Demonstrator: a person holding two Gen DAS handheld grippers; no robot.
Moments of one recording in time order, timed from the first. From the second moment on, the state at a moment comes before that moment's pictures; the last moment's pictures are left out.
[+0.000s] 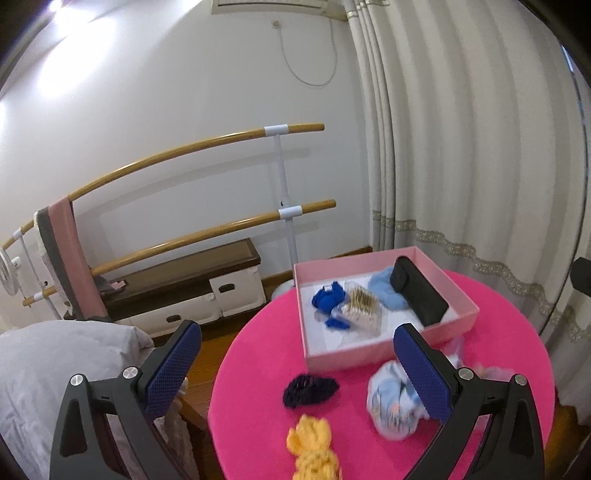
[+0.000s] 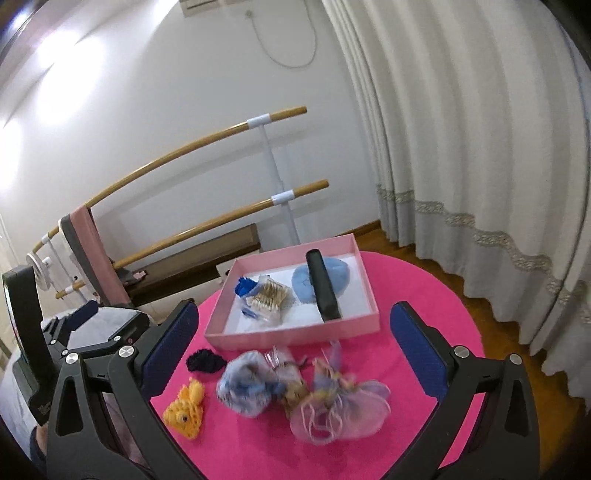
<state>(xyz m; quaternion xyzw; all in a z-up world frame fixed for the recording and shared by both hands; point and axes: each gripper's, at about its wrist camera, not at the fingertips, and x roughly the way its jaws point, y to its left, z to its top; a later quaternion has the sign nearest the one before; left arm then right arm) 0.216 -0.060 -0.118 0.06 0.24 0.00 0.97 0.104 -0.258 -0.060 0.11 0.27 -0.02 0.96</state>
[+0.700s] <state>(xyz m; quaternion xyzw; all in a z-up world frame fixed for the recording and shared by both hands) 0.119 -0.050 -0.086 0.03 0.25 0.01 0.97 0.033 -0.229 -0.075 0.08 0.27 -0.05 0.96</state>
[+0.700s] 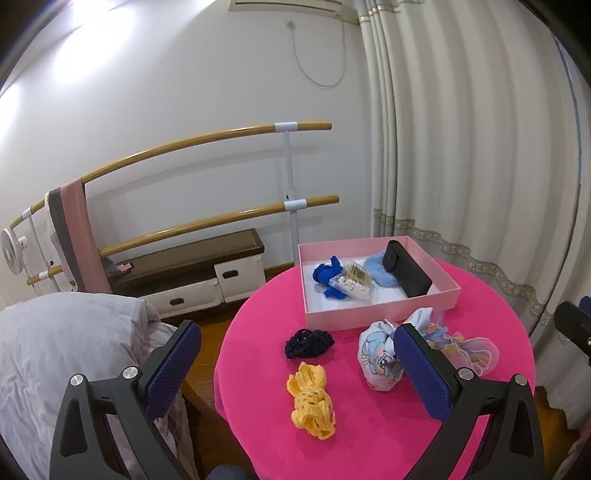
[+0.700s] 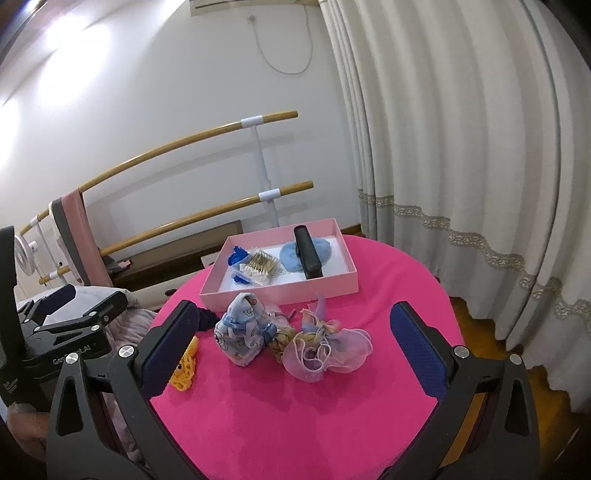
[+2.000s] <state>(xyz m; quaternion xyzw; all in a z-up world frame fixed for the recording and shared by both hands) 0.206 -0.035 -0.202 0.04 0.38 0.02 0.92 0.074 -0.261 -0.147 0.10 0.36 -0.08 0.92</state>
